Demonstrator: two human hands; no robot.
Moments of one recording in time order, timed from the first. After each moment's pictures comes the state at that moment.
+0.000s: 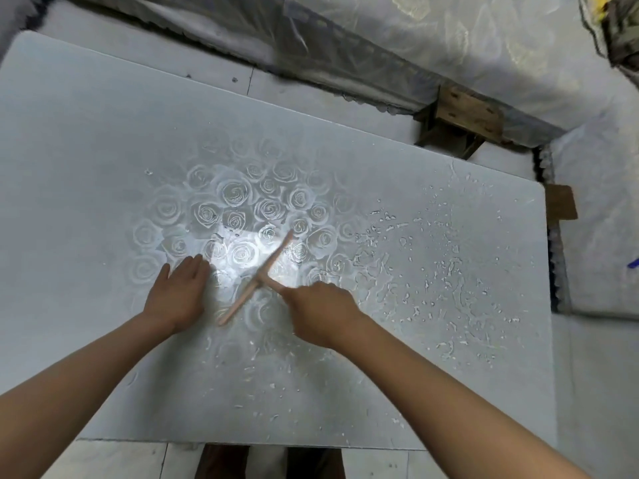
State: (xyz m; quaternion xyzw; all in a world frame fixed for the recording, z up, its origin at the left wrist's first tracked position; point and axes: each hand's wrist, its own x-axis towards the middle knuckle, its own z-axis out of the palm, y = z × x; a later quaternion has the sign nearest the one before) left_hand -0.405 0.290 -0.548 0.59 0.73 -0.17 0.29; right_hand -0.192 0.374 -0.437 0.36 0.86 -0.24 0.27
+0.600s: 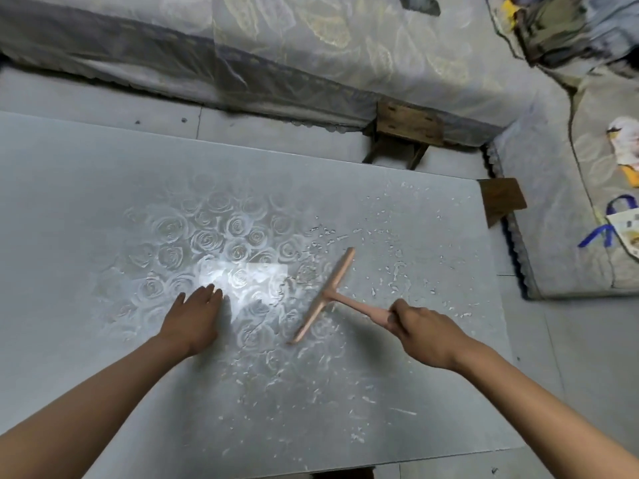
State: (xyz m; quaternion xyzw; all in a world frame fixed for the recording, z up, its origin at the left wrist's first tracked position) left_hand -0.288 0.353 -0.512 0.65 0.67 -0.23 0.28; right_hand 0.060 0.428 -0.398 0.53 0.75 -0.26 0.30
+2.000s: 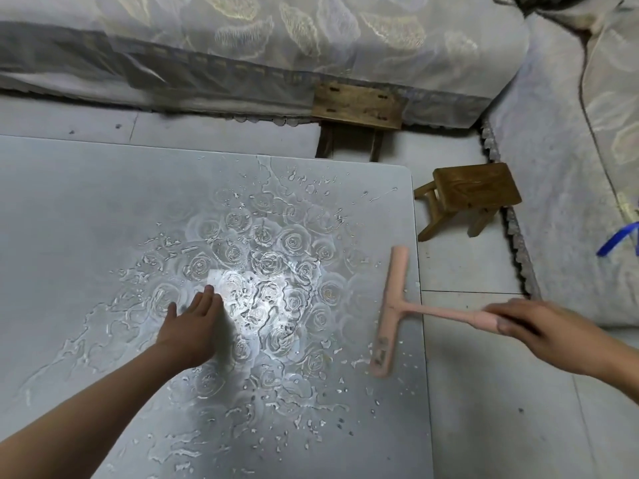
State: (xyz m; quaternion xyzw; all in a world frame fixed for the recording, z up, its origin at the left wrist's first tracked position) left_hand 0.047 0.491 -0.588 0.58 0.70 -0.30 0.29; right_hand 0.525 0.624 -0.475 0.51 0.79 -0.26 0.21
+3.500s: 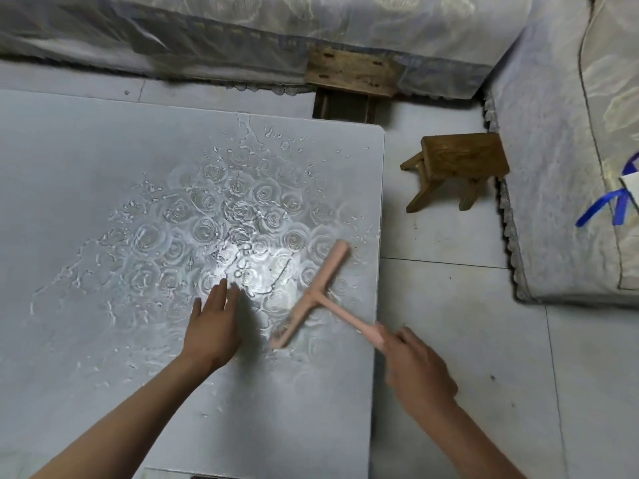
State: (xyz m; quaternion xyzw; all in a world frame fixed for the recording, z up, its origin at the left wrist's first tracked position) left_hand 0.190 0.416 -0.569 0.54 0.78 -0.18 0.27; right_hand 0.492 0.468 -0.516 0.57 0.78 -0.22 0.14
